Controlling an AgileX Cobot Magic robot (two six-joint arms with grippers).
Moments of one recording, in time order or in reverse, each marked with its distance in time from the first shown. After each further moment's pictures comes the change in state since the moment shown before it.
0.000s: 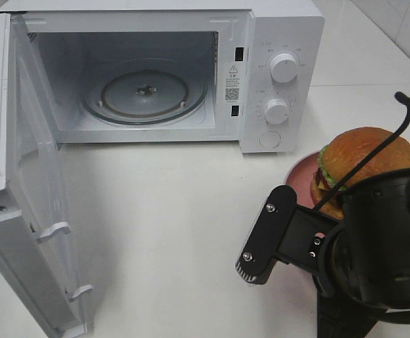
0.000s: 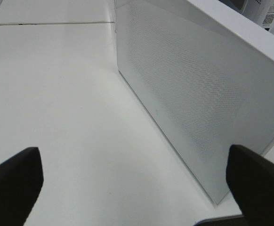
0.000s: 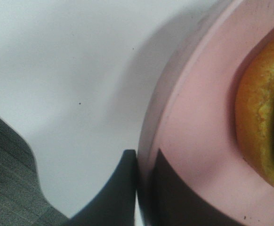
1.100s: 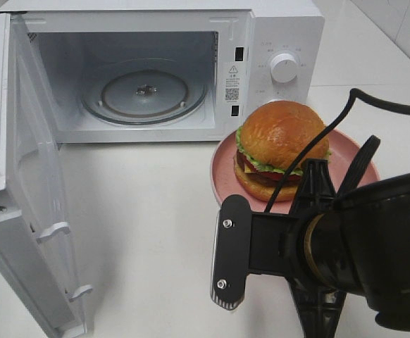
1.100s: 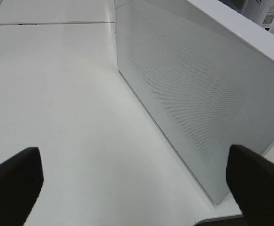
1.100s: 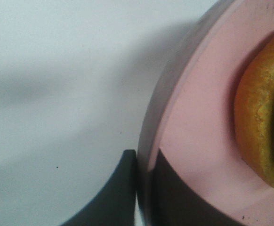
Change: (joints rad) left arm 0.000 0.000 0.000 0.000 0.000 0.000; right arm 0.000 0.001 0.000 -0.210 -0.216 -0.253
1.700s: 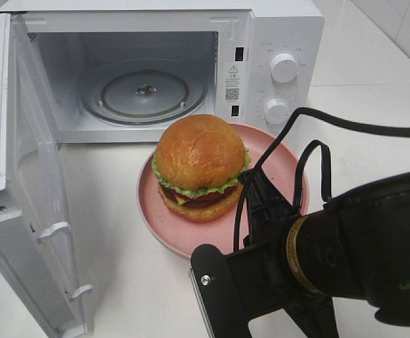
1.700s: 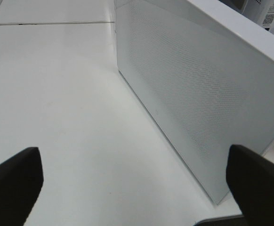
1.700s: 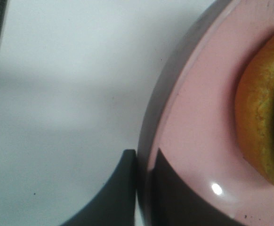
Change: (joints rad) left arm 0.000 0.000 0.000 0.000 0.000 0.000; right arm -0.021 0.000 0.000 0.023 -0.195 -0.465
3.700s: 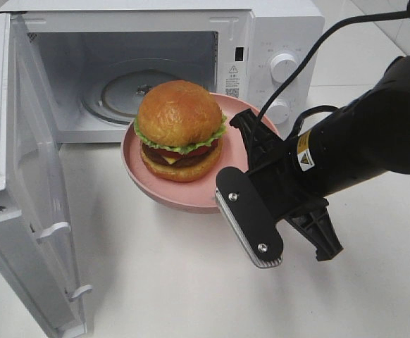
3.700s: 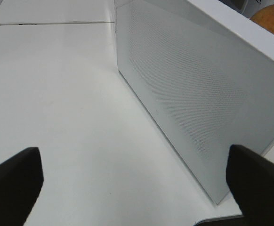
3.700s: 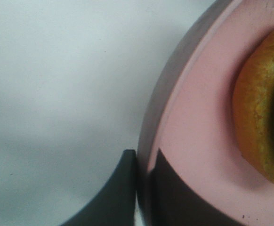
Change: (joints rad) left arm 0.000 0.000 0.000 0.000 0.000 0.000; right arm -0.364 0.029 -0.142 0.684 -0.170 -1.139
